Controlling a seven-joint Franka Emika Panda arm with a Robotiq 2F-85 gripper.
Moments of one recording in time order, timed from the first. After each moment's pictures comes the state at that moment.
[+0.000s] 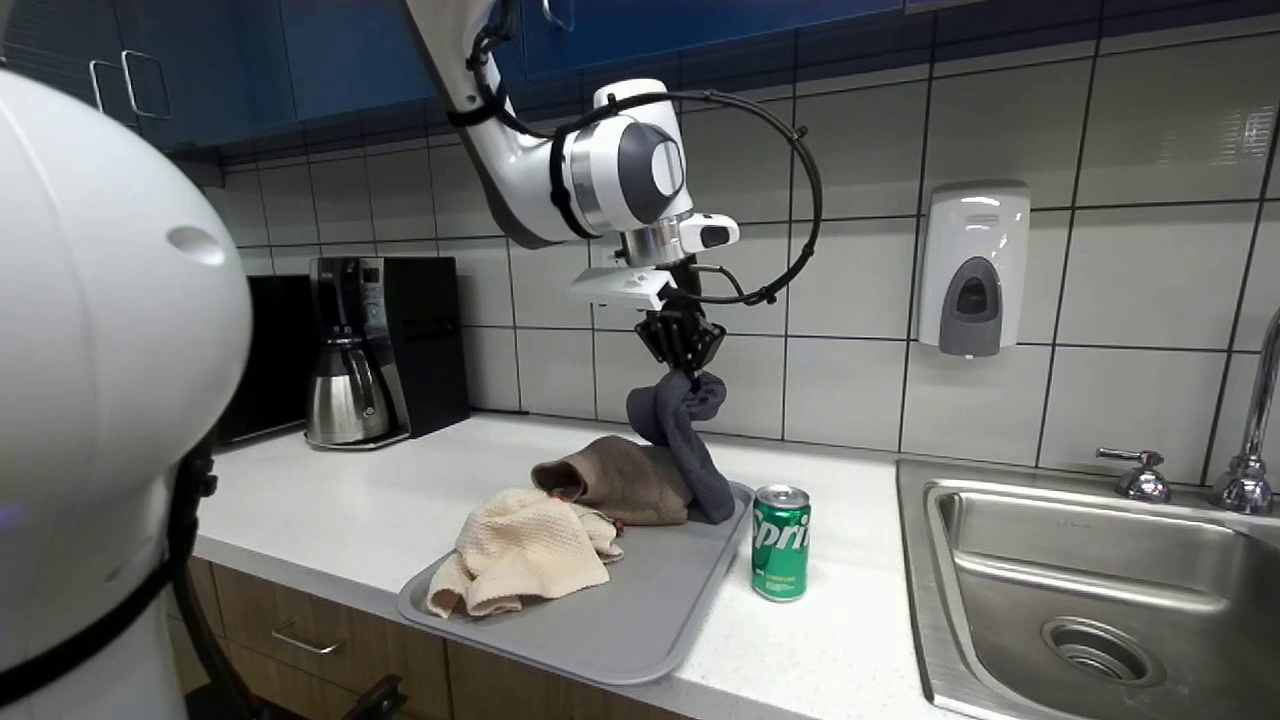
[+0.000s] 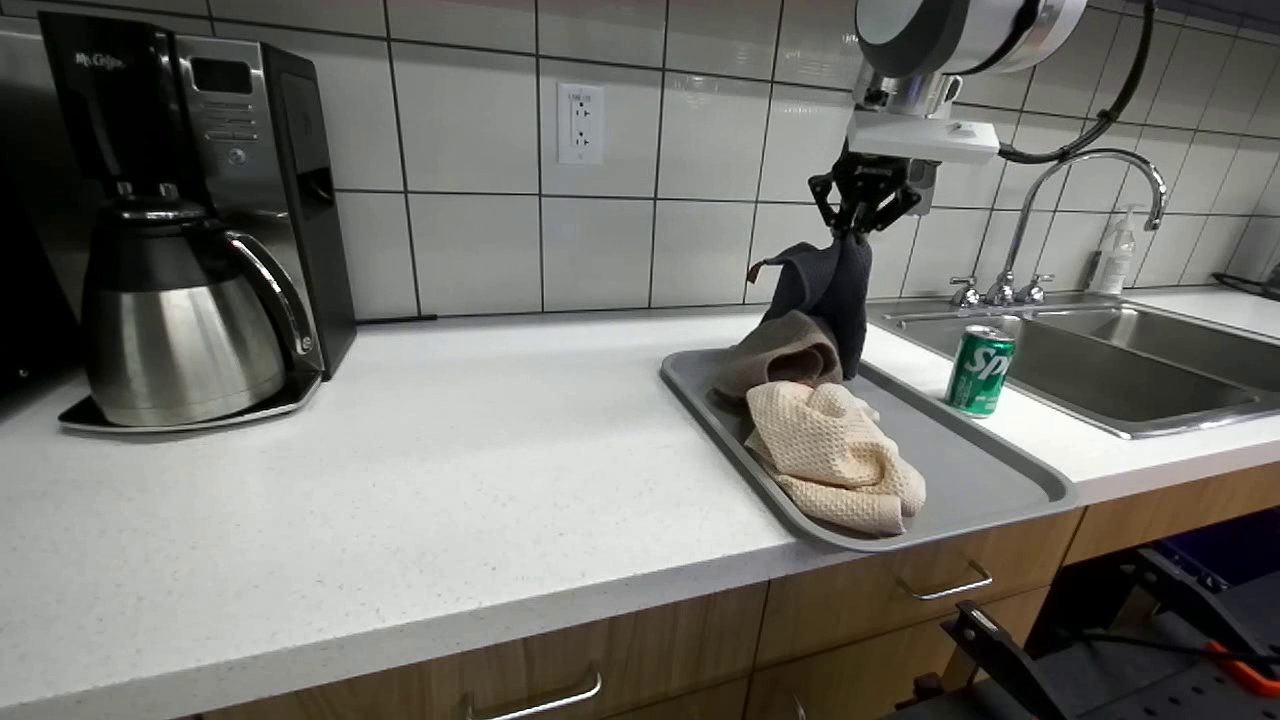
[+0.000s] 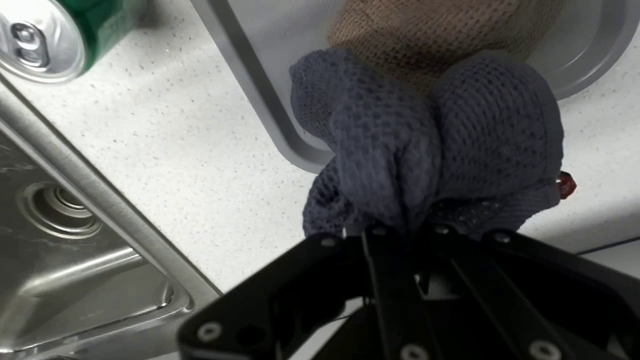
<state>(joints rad) 0.06 0.07 -0.16 -2.33 -0.13 2.71 0.34</state>
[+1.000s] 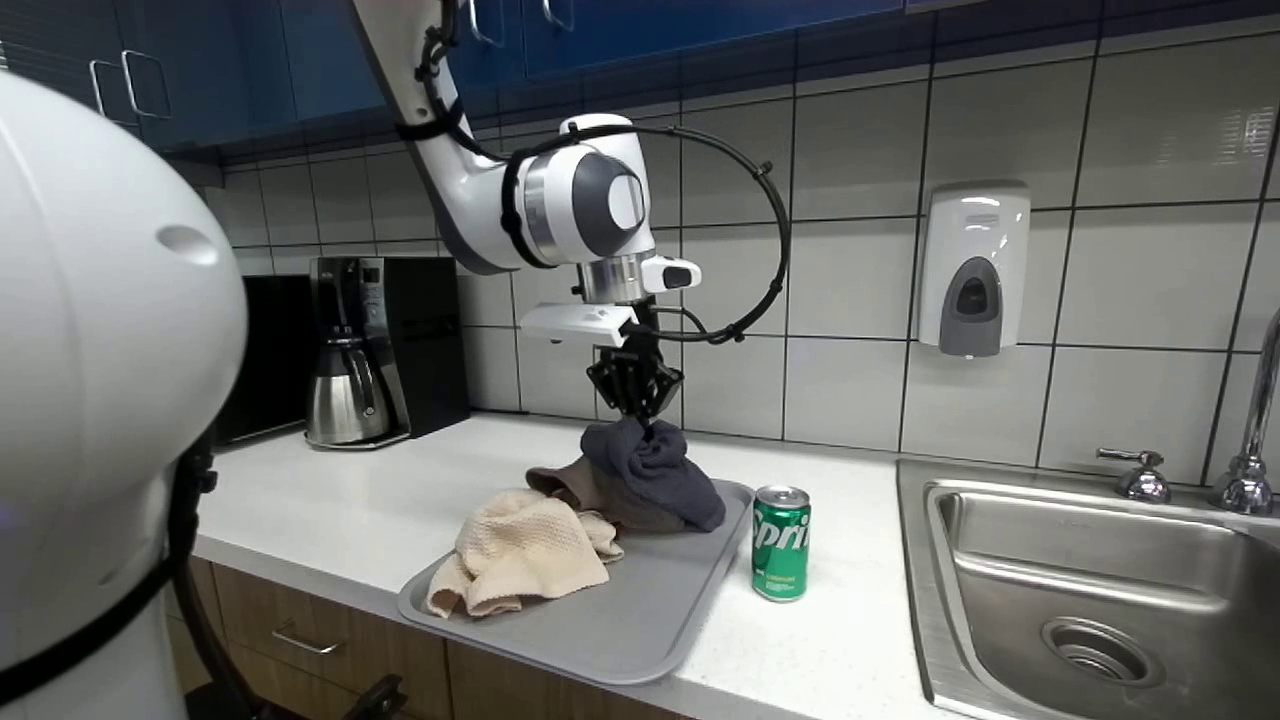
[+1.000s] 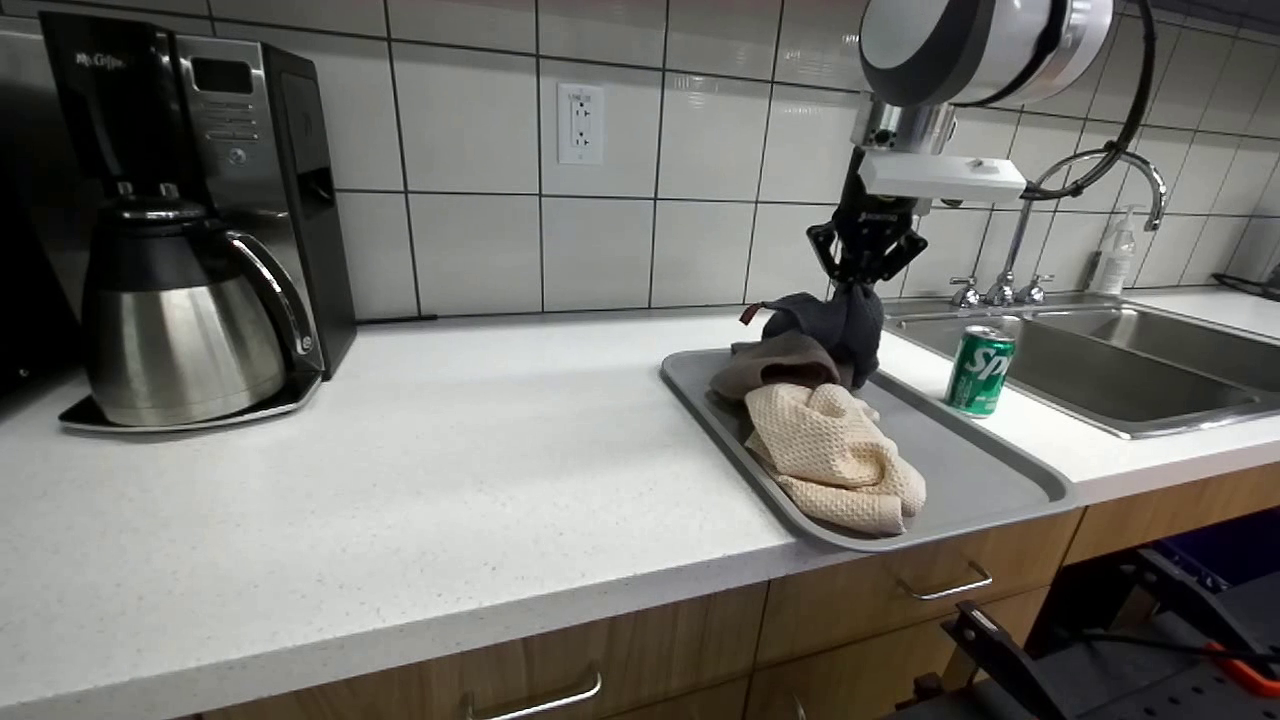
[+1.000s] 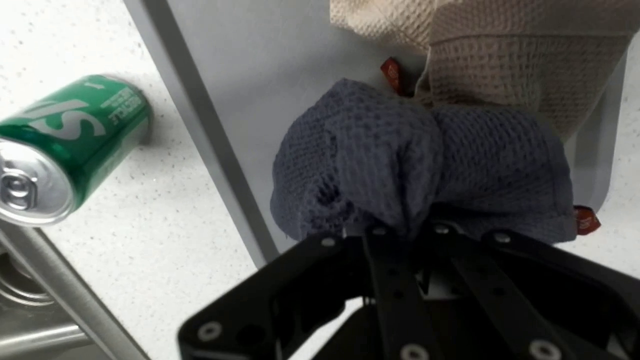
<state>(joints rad) 0.04 0.02 -0.09 -2.48 -0.10 2.68 0.25</state>
